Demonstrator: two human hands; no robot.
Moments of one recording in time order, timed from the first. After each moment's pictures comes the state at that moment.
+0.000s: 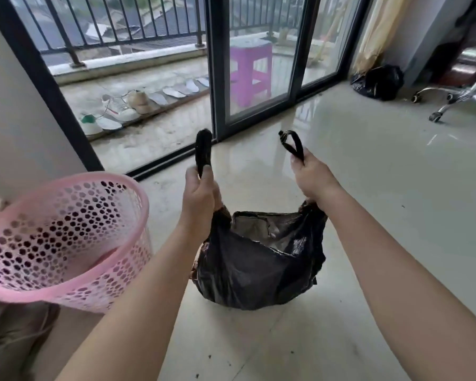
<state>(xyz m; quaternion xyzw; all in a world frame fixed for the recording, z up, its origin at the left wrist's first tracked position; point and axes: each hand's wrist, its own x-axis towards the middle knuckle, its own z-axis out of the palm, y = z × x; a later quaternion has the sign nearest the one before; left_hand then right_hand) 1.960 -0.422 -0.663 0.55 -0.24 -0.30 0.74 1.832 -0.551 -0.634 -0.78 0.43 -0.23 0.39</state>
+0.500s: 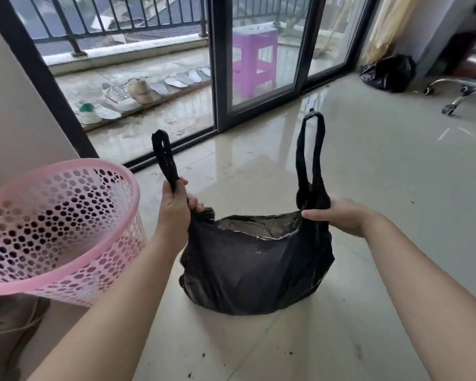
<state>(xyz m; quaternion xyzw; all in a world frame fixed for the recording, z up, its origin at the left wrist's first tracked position) 1.981 -0.411 -0.724 0.56 -0.17 -0.29 0.76 1.766 -0.588 -0.708 -0.73 0.35 -0.02 0.58</state>
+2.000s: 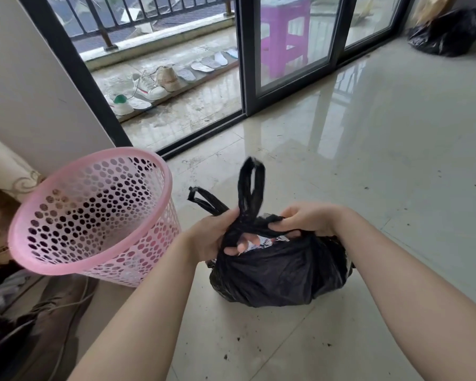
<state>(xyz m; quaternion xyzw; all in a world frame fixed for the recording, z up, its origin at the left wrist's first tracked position) 1.990 -0.383 -0.751 0.53 -0.26 -0.64 0.49 1.856 -0.533 -0.744 -0.73 0.25 0.21 0.60</state>
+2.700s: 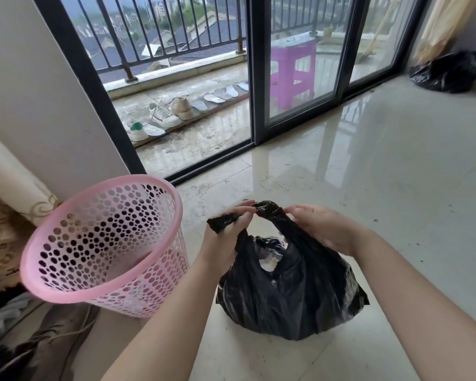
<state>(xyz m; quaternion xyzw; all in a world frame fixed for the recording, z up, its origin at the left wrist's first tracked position) 1.986 -0.405 -0.732 0.56 -0.27 -0.32 0.71 1.858 -0.545 -0.716 -0.66 0.27 -0.01 0.70</state>
